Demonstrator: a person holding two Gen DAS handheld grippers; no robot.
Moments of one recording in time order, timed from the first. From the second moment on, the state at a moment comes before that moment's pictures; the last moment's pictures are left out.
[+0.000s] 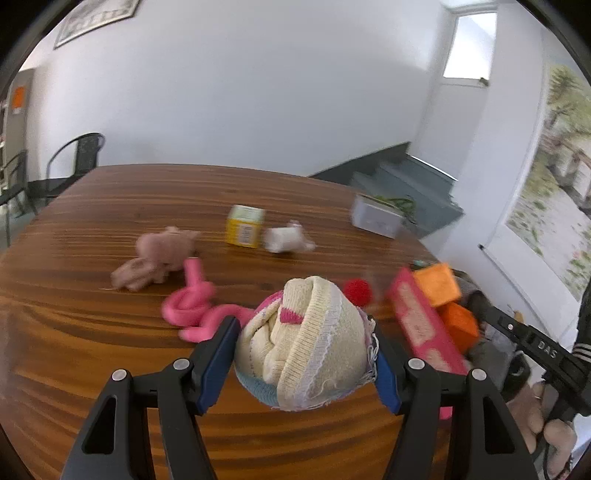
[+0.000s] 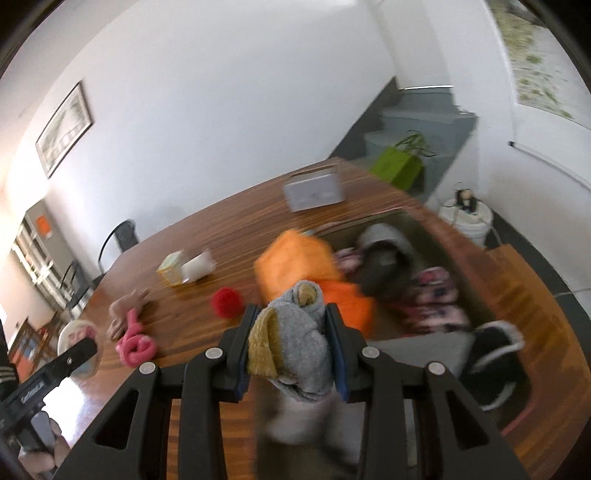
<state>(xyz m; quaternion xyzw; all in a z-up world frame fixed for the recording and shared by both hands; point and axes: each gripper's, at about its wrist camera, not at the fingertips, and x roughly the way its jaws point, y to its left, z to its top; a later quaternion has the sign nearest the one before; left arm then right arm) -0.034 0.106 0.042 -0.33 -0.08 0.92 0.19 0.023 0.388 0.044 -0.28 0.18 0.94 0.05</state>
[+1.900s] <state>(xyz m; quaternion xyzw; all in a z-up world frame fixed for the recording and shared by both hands) -0.029 0.213 0.040 -0.36 -0.11 0.88 0.30 0.056 0.474 0.044 -0.21 0.25 0.94 0.12</state>
